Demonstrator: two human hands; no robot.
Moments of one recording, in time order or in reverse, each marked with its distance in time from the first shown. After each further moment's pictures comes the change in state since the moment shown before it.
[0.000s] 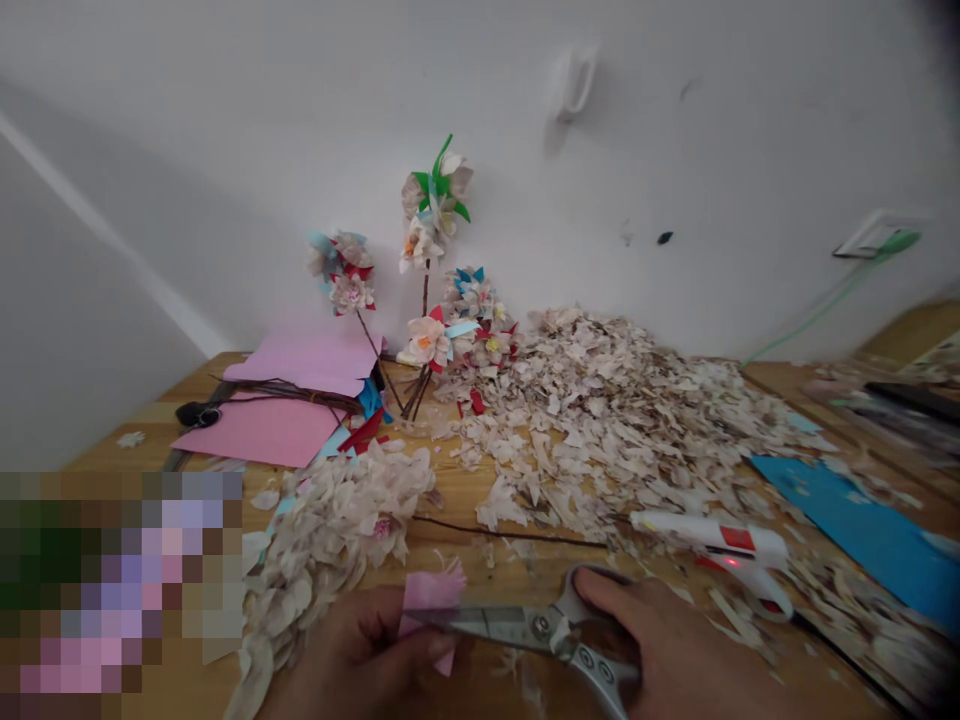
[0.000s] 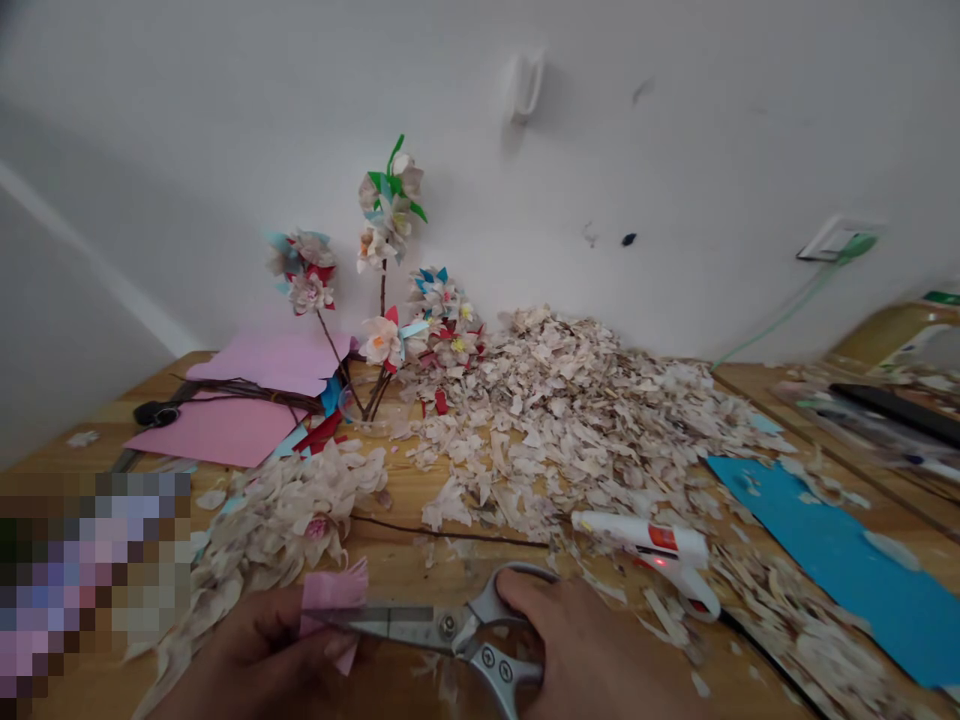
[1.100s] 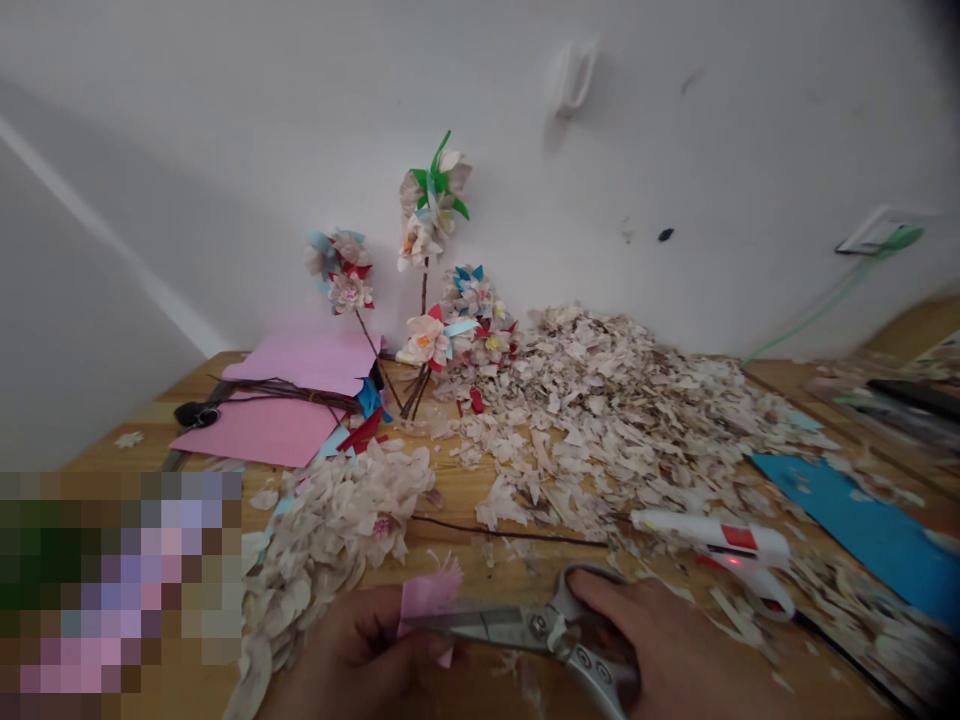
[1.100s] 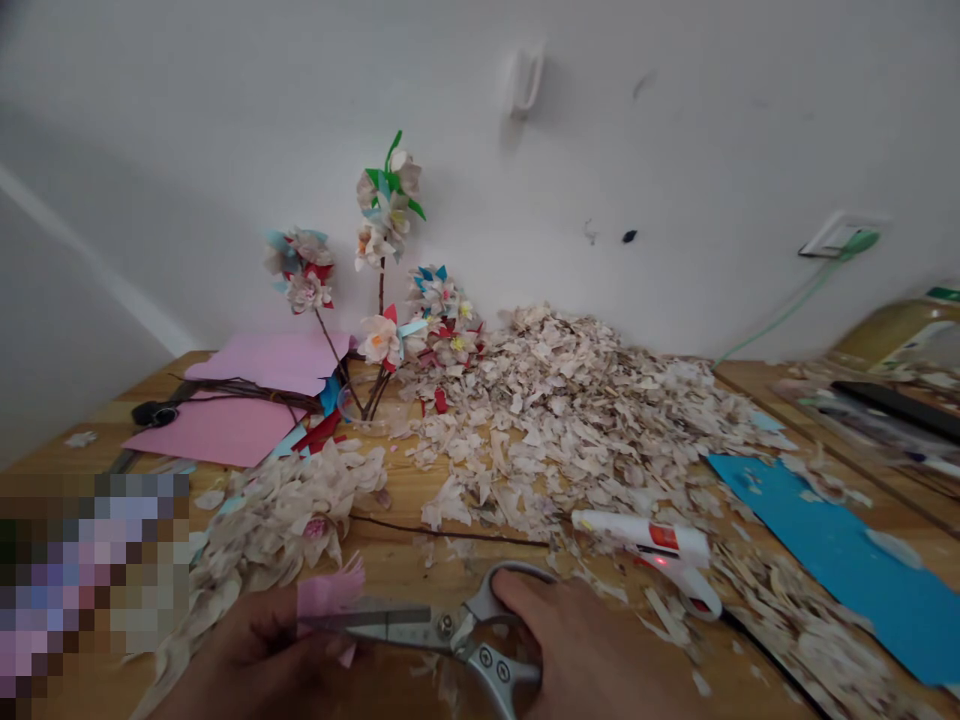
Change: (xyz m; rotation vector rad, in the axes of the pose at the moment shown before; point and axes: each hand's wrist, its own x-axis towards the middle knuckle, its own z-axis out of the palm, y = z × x) left_hand 0.000 -0.007 0.000 -0.002 0.068 0.006; right_hand 0.000 -0.004 -0.002 -0.006 0.007 -0.043
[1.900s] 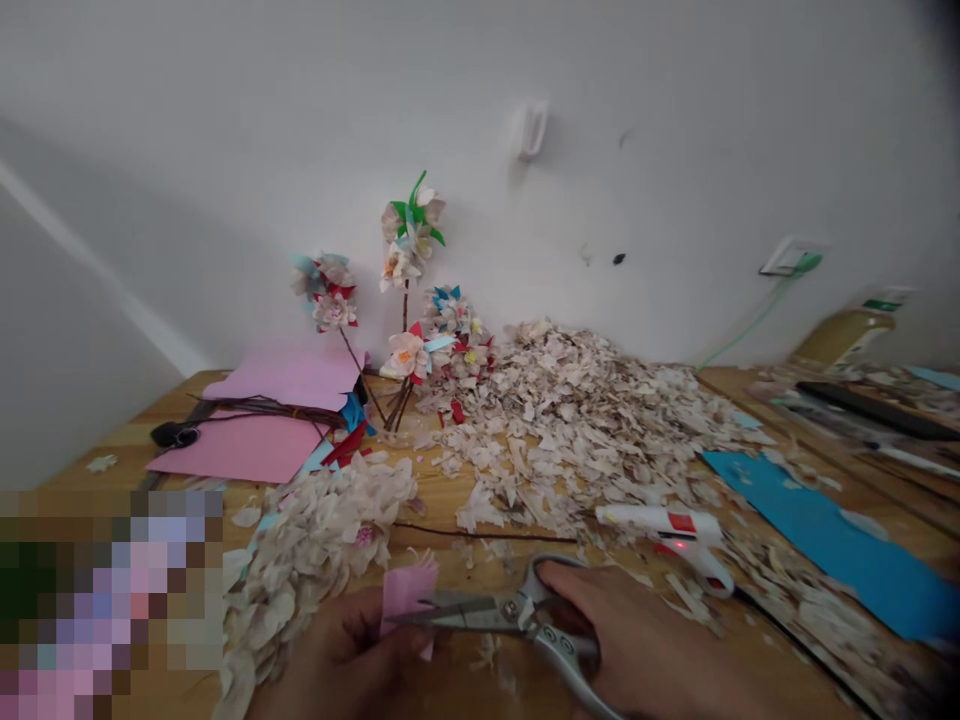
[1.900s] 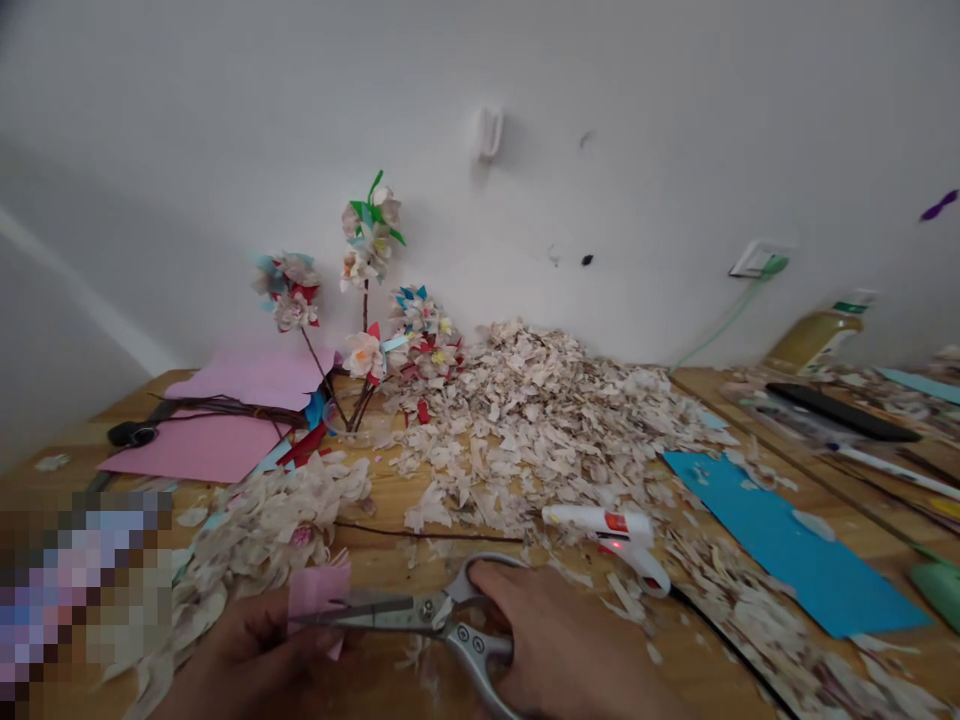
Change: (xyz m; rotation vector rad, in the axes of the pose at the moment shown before) left_hand 0.000 0.001 0.002 0.066 0.039 0.014; right_hand -0.004 -0.005 -0.013 -0.002 0.028 -0.068
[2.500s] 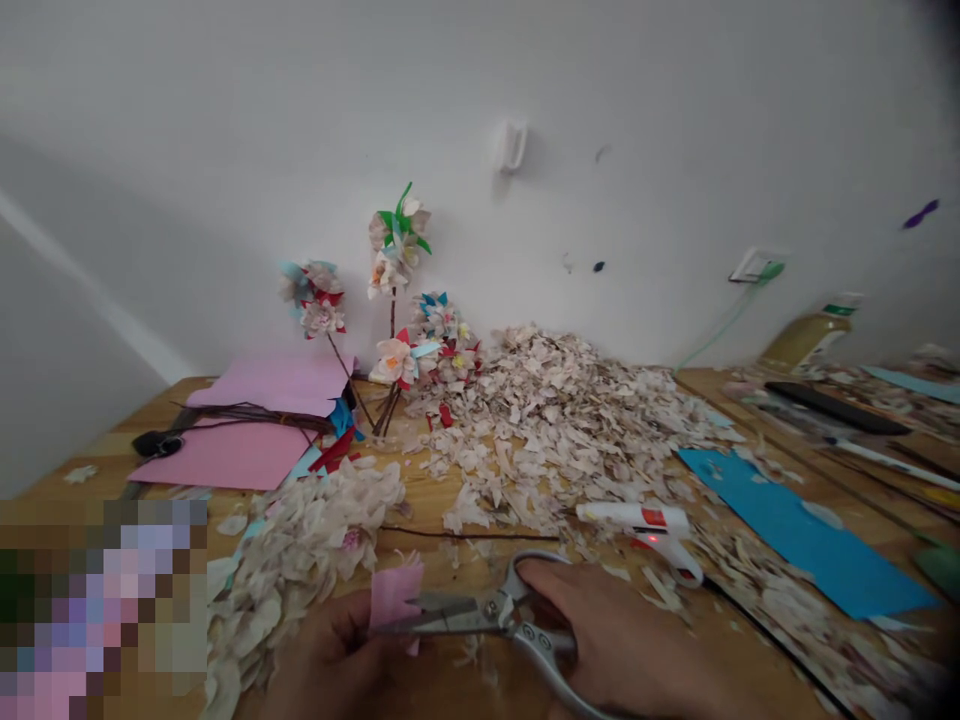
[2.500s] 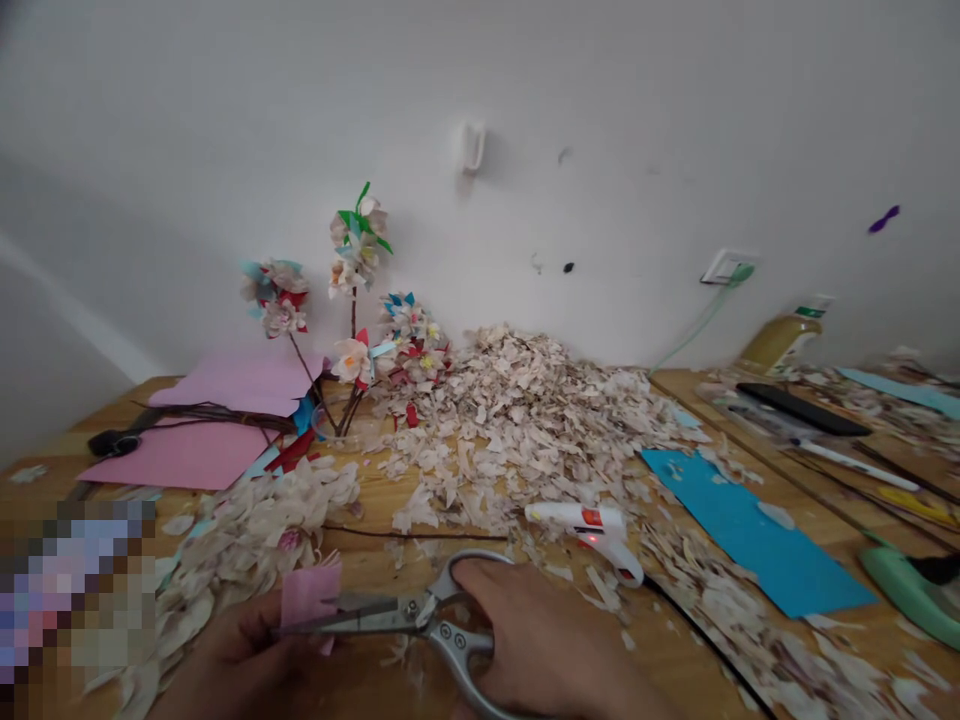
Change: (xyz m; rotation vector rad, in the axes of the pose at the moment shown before) left_hand 0.001 -0.002 0.004 0.004 0.067 -0.084; right_hand 0.001 -0.001 -0.004 -0.026 0.005 -0.061
